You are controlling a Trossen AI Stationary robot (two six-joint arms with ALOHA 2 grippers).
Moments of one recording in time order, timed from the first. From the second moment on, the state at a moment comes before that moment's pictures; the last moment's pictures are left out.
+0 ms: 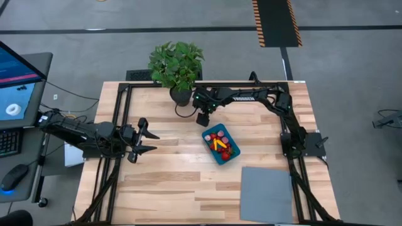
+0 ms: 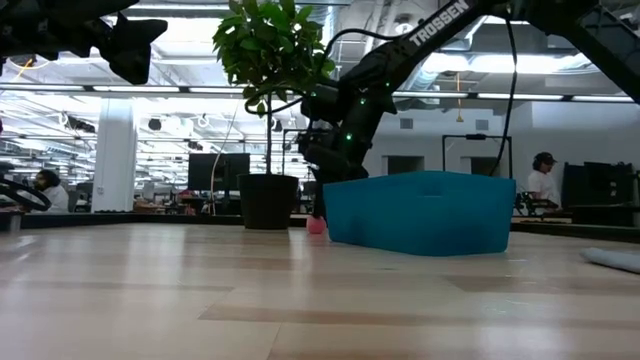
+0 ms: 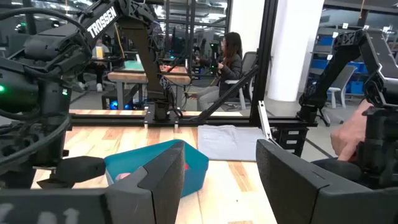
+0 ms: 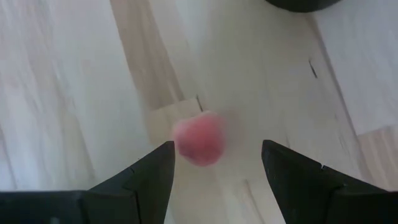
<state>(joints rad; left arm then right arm) -0.25 0.35 0.14 0.31 -0.08 -0.07 -0.35 2.16 1.60 -0.59 -0.08 -0.09</state>
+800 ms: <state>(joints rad) -0.25 0.35 0.14 0.30 -0.08 -0.07 -0.36 2.16 1.63 -0.64 -0.11 -0.10</state>
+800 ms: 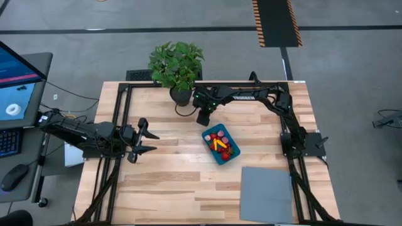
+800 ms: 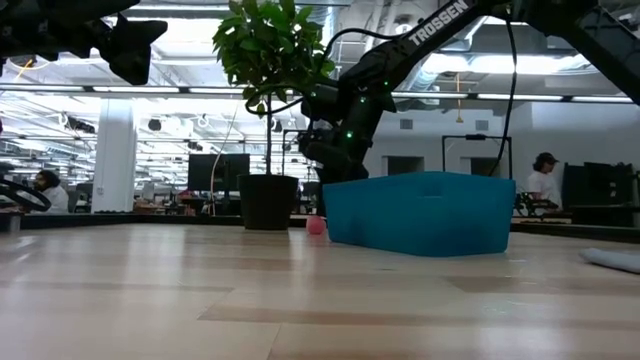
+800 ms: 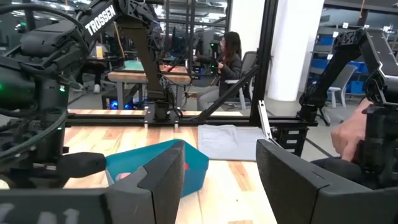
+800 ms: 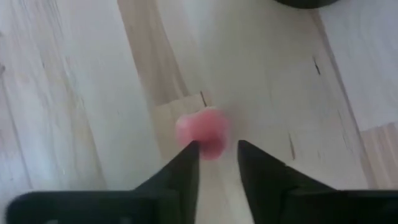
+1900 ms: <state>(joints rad) -0.25 0.35 0.14 0.23 -0.05 -0.10 -0.19 2.15 1.63 -0.74 0.11 -0.58</state>
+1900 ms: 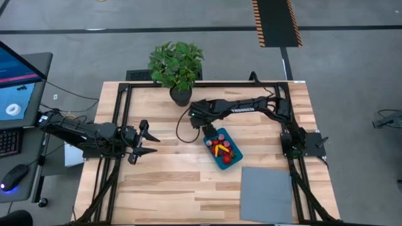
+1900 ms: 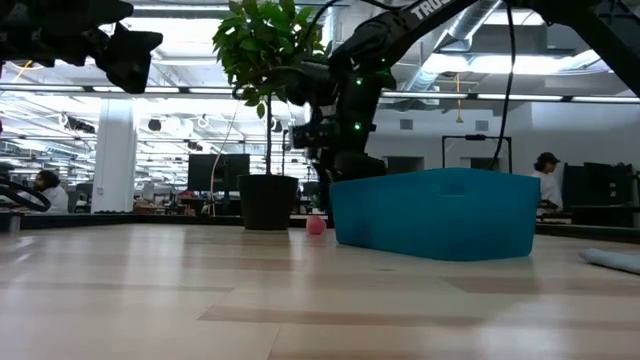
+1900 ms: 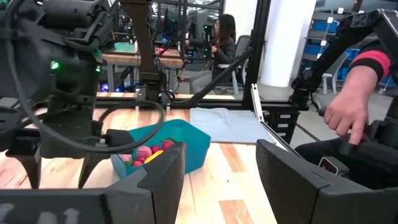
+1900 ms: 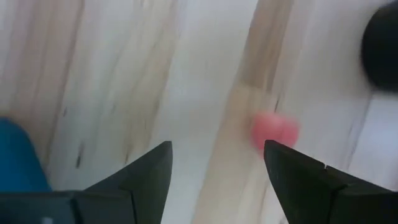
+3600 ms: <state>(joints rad) -0.25 0.35 0.14 0.22 0.02 -0.11 -0.25 2.41 2.07 -1.04 0.03 -0.57</state>
